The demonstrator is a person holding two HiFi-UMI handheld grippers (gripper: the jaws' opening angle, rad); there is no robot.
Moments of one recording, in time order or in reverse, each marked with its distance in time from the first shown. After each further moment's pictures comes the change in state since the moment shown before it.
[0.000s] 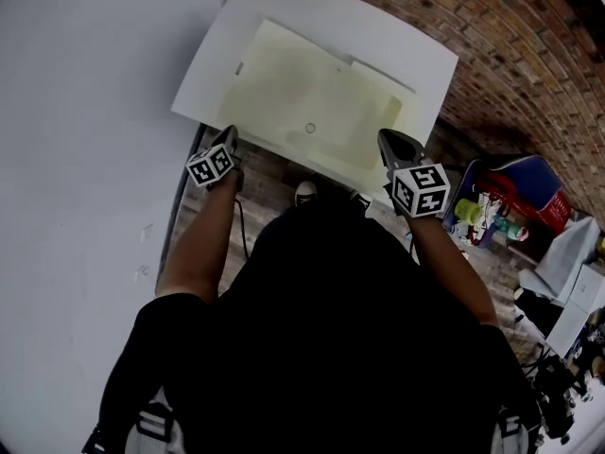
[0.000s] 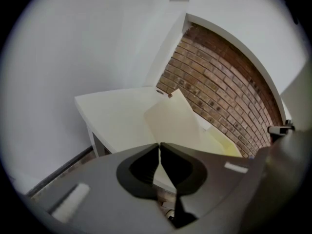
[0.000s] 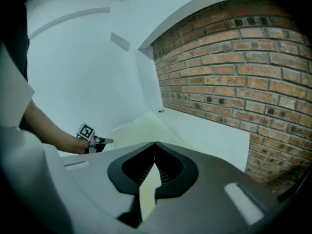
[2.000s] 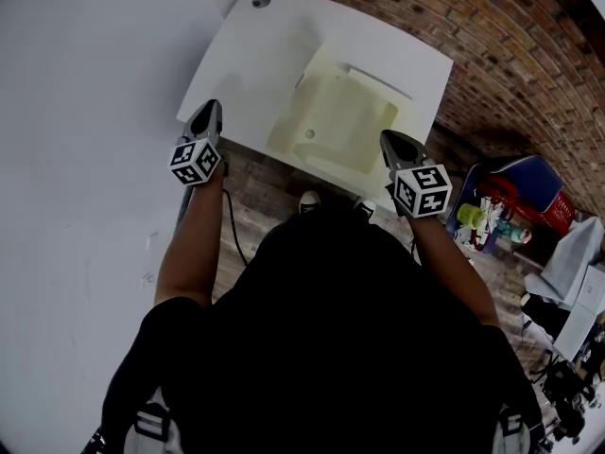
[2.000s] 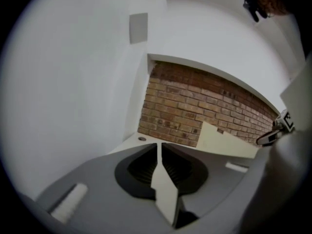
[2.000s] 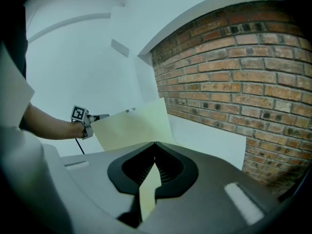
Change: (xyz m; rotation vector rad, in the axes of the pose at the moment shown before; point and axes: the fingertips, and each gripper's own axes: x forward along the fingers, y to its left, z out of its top) left arm -0.063 -0.080 0.157 0.302 -0.368 -0.087; right arm -0.018 -0.009 0.012 0.007 -0.053 -0.010
